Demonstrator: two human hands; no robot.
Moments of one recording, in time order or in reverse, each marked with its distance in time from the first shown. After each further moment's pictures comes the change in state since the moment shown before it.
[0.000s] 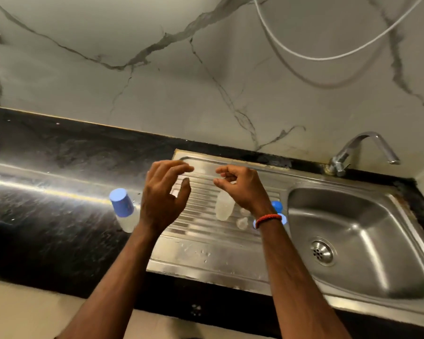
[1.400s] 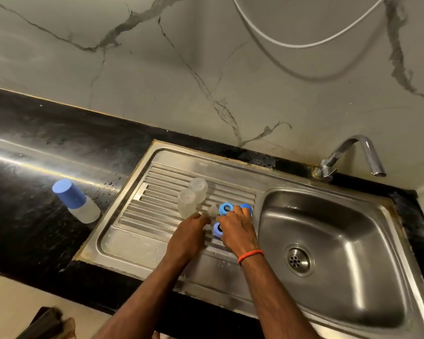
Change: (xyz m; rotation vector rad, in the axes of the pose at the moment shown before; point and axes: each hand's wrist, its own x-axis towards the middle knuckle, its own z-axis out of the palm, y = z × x) left_hand -0.085 0.086 0.164 0.157 -0.744 -0.584; right_hand -0.052 0.156 -0.008 -0.889 -0.304 -0.029
